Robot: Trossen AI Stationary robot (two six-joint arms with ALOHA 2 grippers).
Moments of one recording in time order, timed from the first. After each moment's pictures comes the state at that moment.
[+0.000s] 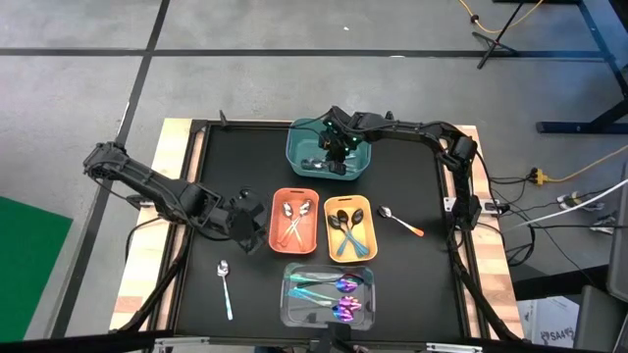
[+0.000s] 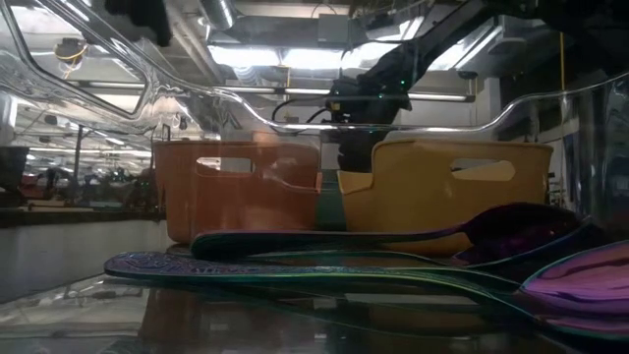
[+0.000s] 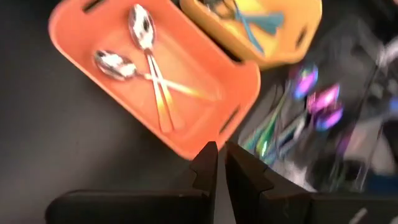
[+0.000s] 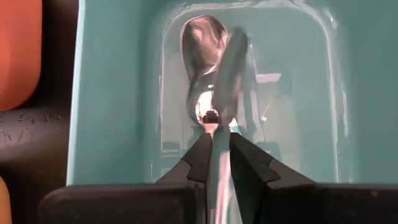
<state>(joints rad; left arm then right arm) -0.39 1.24 1.09 -0.82 -0.28 -1.08 -0.51 2.03 1.52 -0.59 -0.25 -0.39</state>
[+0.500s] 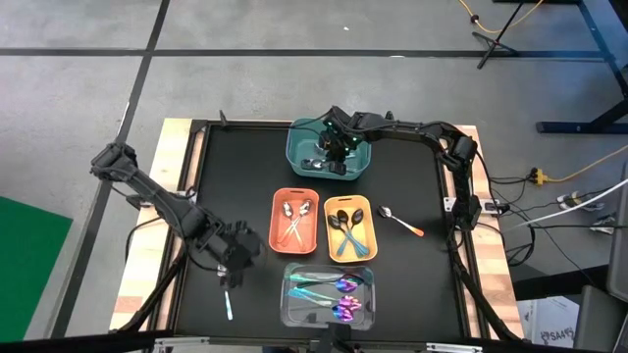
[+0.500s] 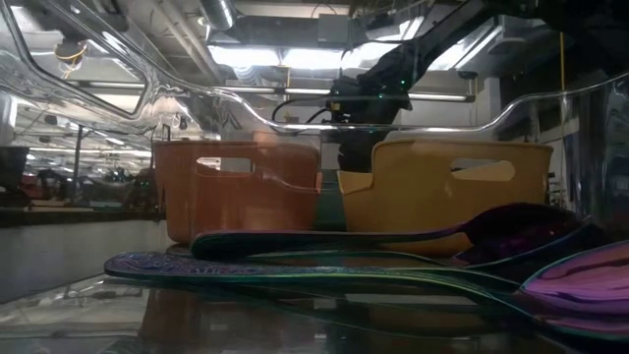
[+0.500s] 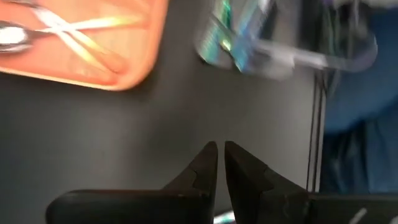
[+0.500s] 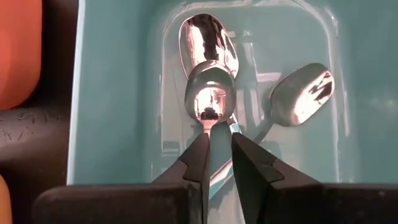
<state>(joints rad) -0.56 1.33 1.09 -0.84 -0.08 -0.74 -0.51 2.03 1.52 -0.60 -0.25 -0.39</state>
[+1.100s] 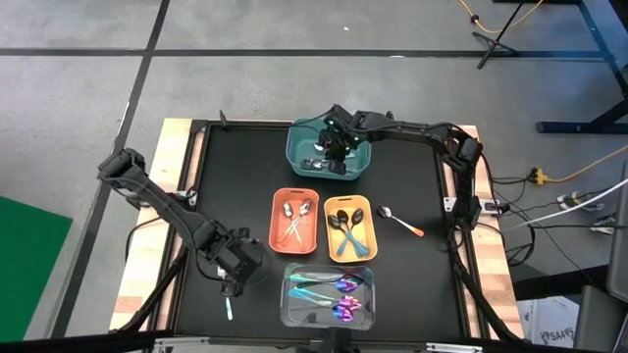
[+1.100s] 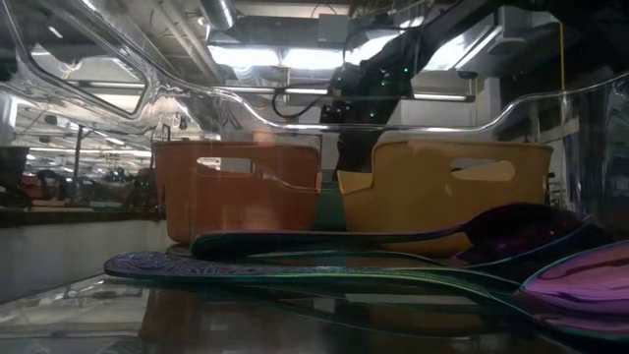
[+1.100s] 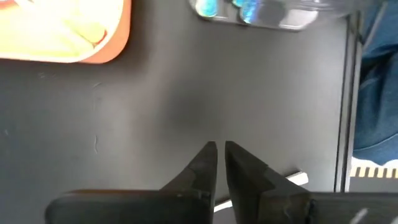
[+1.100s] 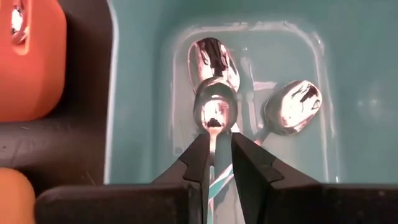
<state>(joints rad) -0.60 1.45 1.09 -0.86 -0.05 -0.68 -0.49 1.98 1.52 -0.60 -0.25 -0.37</state>
